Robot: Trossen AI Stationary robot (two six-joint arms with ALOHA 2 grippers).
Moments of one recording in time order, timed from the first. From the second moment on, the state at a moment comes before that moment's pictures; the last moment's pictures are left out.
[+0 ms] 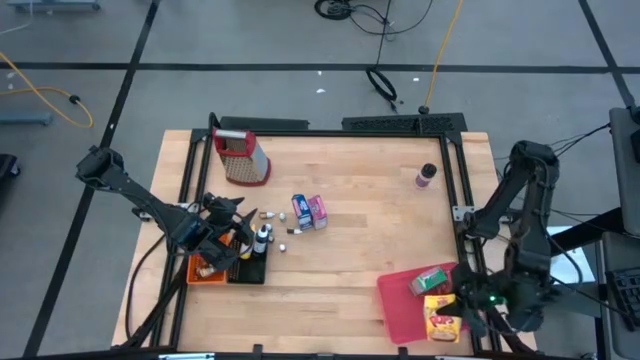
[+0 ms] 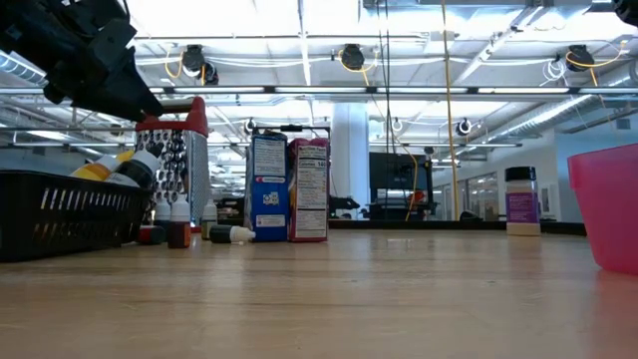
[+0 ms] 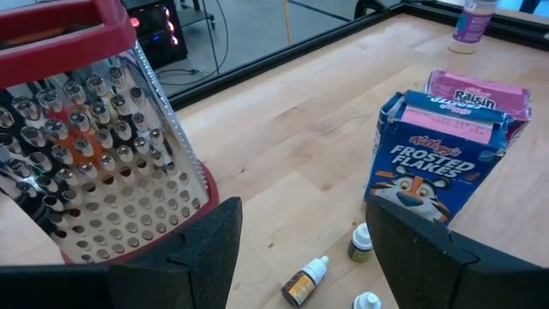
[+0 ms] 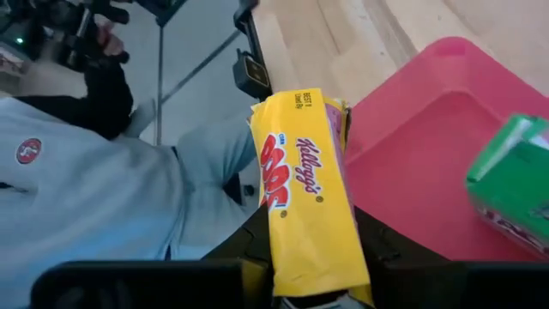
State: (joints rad) left arm -0.57 1.11 0.65 -0.84 -1.07 -1.27; right arm 1.30 1.11 0.89 -0.62 0.64 1.57
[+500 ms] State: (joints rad) left arm -0.57 1.11 0.65 -0.80 -1.08 -1.23; right arm 1.43 1.16 0.89 -0.94 0.73 1.87
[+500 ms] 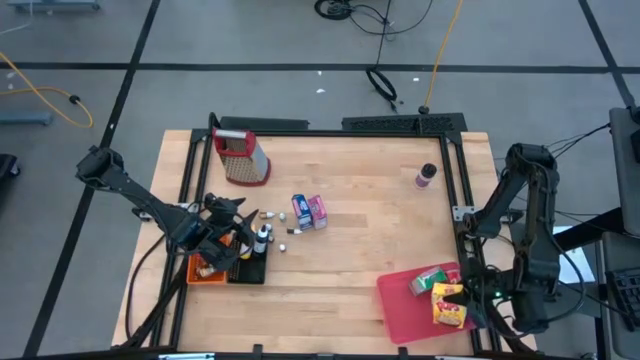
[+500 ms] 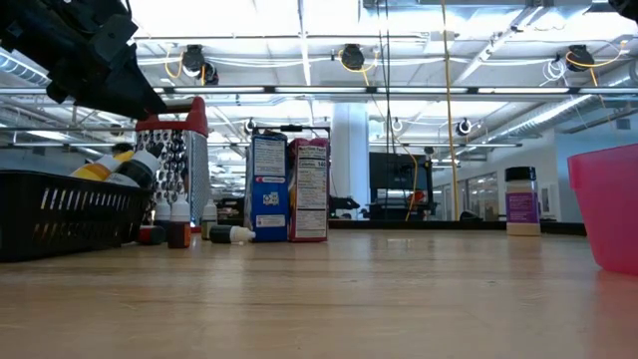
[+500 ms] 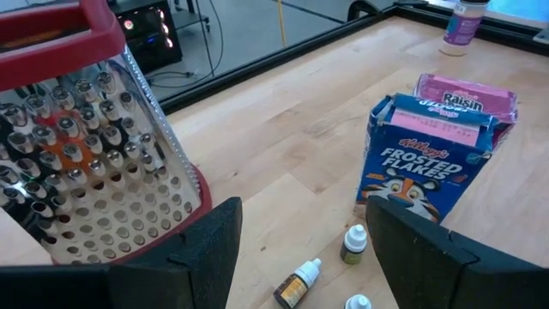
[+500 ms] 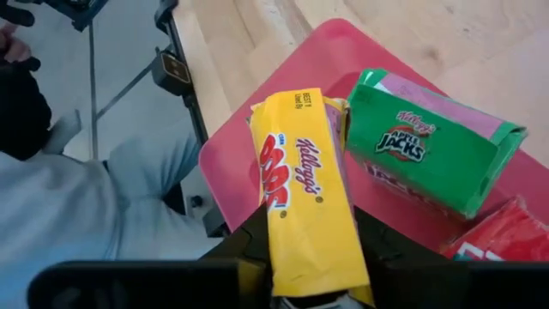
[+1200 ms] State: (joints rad) left arm -0.57 1.11 0.65 -0.80 -1.08 -1.23; right arm 1.40 1.16 0.89 -0.95 0.73 1.91
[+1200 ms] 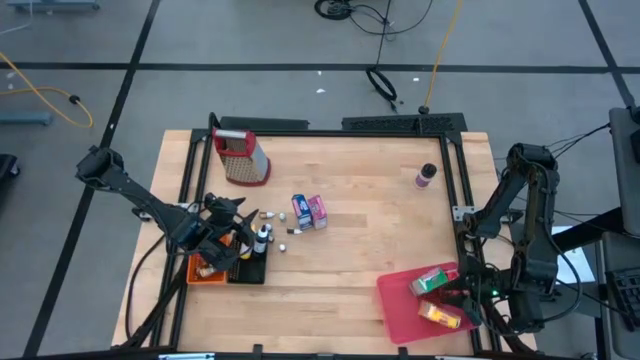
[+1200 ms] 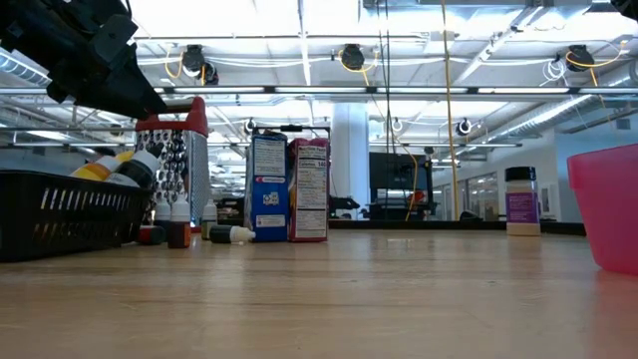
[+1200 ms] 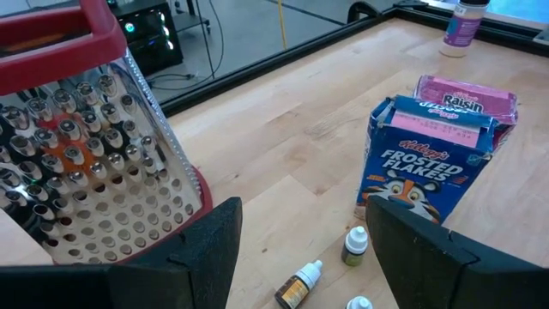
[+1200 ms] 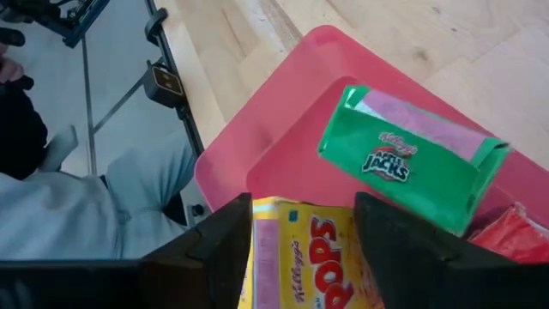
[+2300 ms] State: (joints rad) left arm -0.48 1.11 0.65 -0.41 -1.06 -0.77; right arm 0.90 1.11 0.89 -0.38 0.87 0.86
